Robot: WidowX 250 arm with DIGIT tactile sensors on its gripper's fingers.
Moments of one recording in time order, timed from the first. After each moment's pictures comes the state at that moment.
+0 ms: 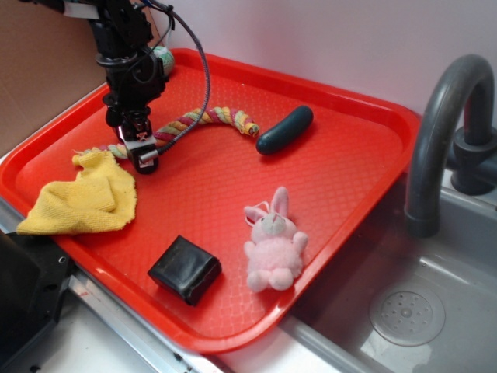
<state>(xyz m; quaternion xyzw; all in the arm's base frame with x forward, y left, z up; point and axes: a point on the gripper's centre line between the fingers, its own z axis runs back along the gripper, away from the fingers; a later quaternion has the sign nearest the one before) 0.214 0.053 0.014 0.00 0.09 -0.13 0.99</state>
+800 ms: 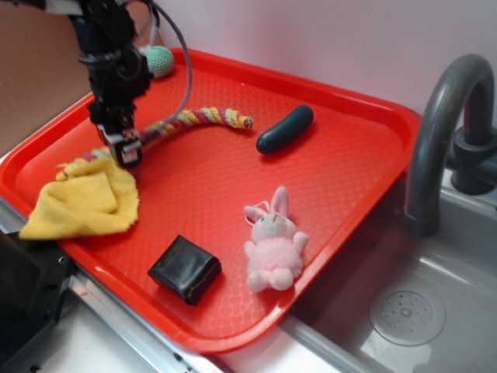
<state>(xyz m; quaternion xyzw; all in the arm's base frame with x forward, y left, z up) 0.203 0.049 0.057 -0.02 0.07 -0.07 0.99</state>
